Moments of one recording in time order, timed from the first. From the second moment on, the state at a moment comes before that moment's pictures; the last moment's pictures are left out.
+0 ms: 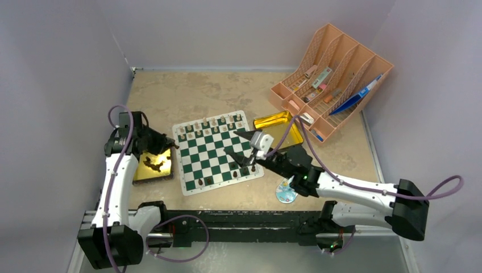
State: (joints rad) left arm 0.12 1.00 0.92 -0.86 0.15 -1.03; right arm 1.08 1.05 0.63 0.62 -0.01 -0.17
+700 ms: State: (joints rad) left arm 0.12 0.86 0.82 -0.79 0.61 -1.01; right arm 1.25 1.58 0.69 1.00 -0.10 -0.79
